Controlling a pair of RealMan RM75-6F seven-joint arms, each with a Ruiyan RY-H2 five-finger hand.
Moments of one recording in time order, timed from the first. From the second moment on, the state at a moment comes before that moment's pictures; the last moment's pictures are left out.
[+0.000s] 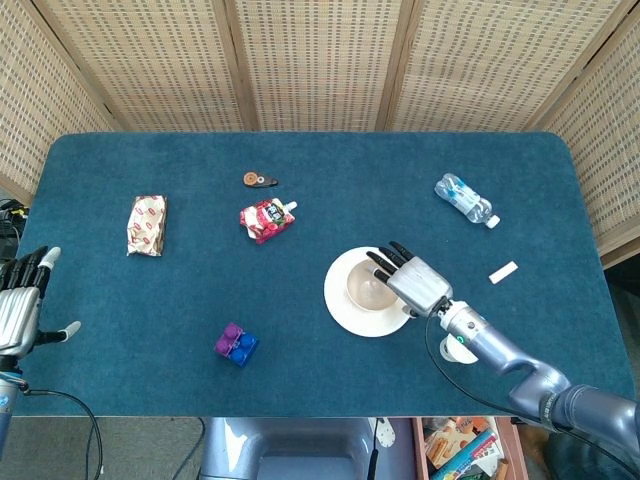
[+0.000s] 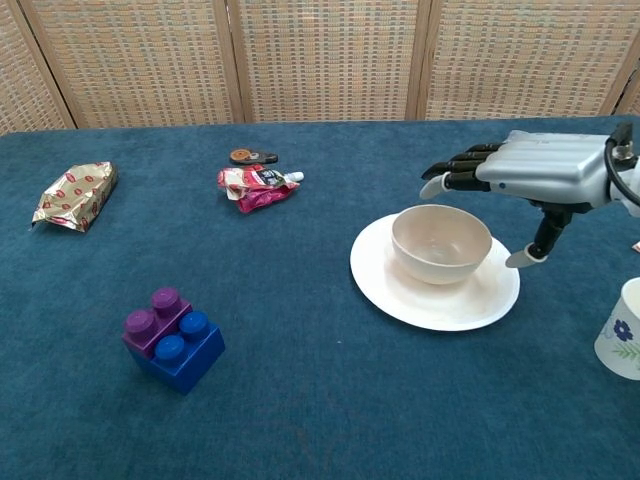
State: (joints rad) left arm -0.23 -1.04 -0.12 -1.82 1.17 1.33 0.27; right arm 0.78 -1.38 0.02 -1.30 -1.58 0.90 -0.13
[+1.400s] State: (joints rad) left arm -0.21 -0.99 -0.08 -1.90 1.31 1.35 0.20; right arm 0.38 -1.19 -0.19 -1.18 -1.84 1.43 0.20
